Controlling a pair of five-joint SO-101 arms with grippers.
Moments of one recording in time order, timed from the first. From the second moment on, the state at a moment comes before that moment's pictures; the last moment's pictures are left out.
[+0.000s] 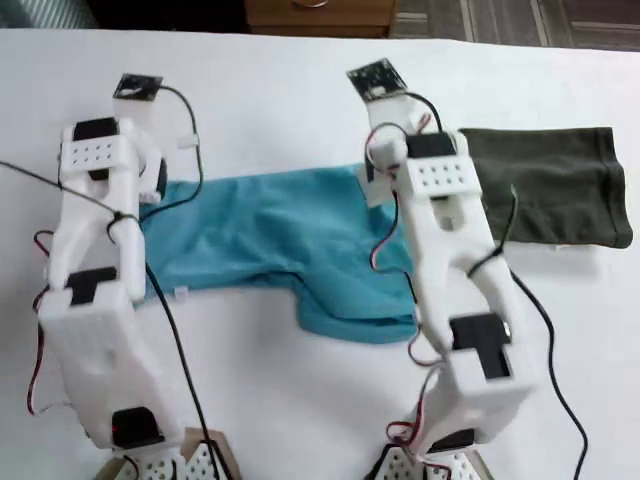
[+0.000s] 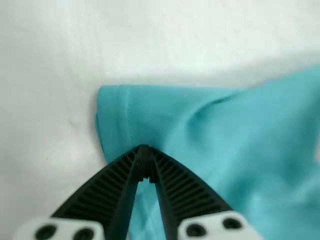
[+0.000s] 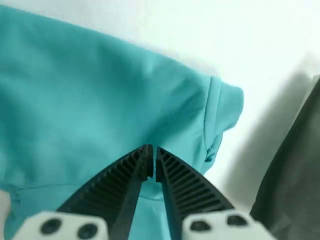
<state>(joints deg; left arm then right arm) -19.4 33.5 -18.9 72.9 -10.5 -11.8 13.8 -5.7 67.6 17.9</state>
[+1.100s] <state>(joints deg) -25.0 71.3 -77.8 94.1 -10.8 -7.9 45.6 -41.1 77.4 17.9</state>
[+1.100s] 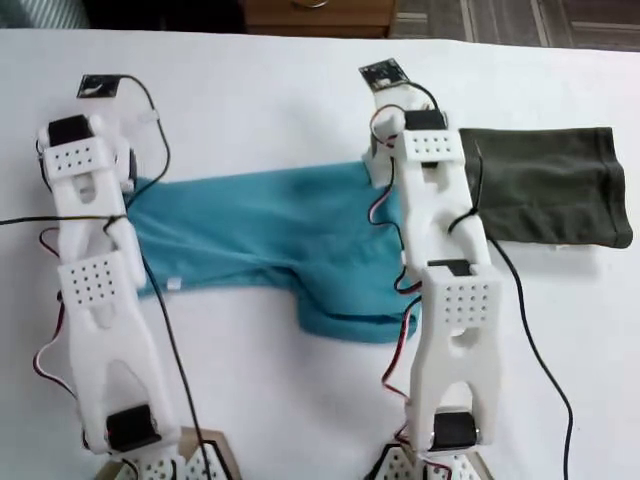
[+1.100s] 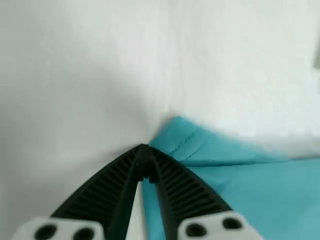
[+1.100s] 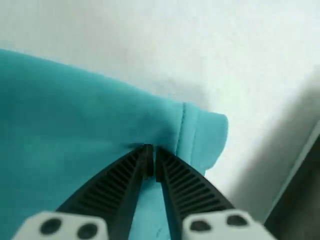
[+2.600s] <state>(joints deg) -22.2 13.5 21.2 60.1 -15.4 -32.3 -0.7 38.0 54.9 30.0</state>
